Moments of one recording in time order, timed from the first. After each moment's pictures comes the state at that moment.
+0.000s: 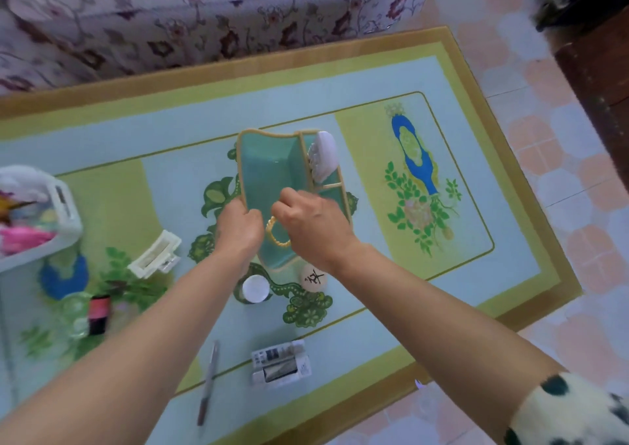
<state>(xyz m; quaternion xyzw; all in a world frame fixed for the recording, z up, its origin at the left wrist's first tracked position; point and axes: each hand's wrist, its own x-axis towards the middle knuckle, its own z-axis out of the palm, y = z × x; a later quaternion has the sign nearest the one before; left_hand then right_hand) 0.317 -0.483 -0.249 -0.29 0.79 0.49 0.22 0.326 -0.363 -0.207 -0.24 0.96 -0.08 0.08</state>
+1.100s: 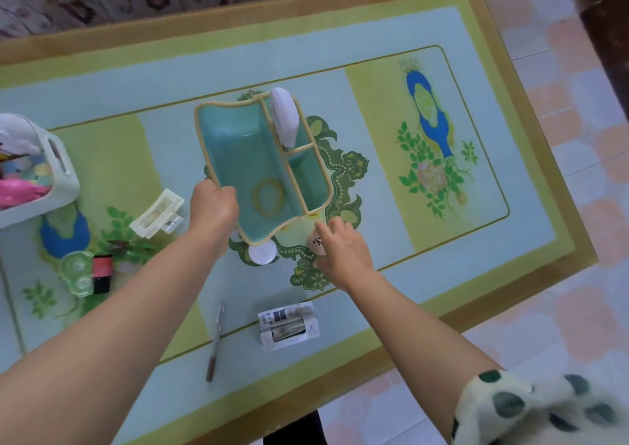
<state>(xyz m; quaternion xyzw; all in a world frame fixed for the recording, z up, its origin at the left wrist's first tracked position) 0.343 -0.523 -0.278 -0.37 0.74 0.53 0.19 0.425 -0.326 -0.336 -0.05 0.96 -0.05 0.26</state>
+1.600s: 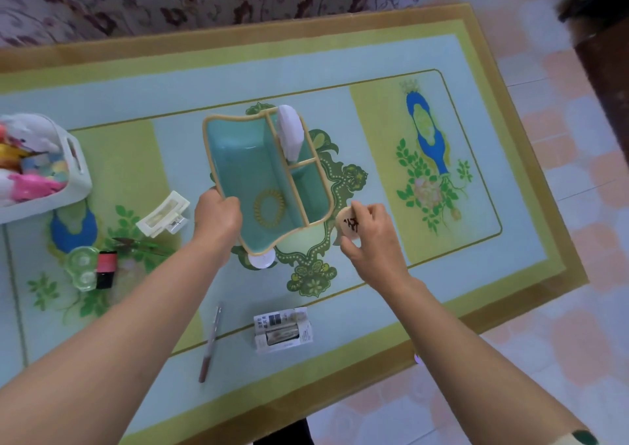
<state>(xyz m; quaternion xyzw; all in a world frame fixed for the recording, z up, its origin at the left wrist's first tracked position) 0.356 -0.522 -0.268 -0.37 0.74 0.54 0.18 0.413 -0.294 -0.269 0.02 0.97 -0.19 0.12</state>
